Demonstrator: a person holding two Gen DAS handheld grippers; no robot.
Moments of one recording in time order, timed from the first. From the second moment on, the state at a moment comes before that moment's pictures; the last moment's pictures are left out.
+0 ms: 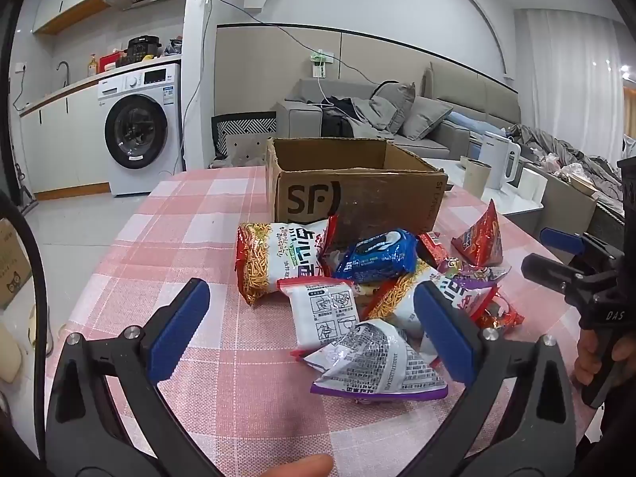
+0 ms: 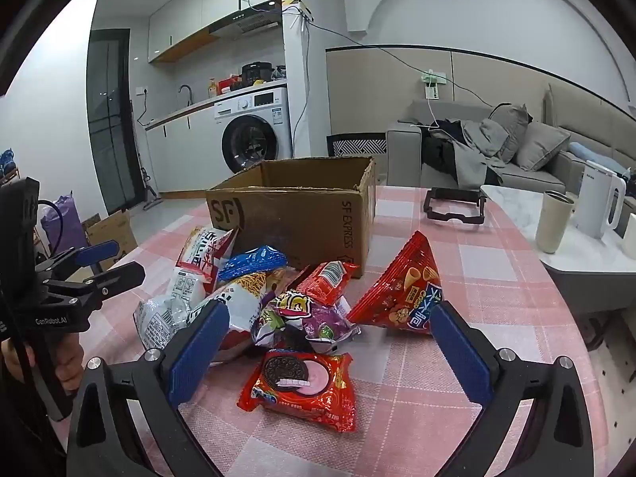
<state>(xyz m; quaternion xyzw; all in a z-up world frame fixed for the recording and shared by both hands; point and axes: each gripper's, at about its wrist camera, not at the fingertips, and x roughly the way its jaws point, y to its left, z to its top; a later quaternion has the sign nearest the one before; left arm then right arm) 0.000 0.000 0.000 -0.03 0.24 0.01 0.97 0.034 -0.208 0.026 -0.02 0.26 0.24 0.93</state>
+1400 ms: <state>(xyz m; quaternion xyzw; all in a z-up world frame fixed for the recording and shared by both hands) -0.002 -0.001 0.000 -0.03 0.23 -0.01 0.97 0.032 -0.212 0.026 -0.01 0.25 0.25 0.94</state>
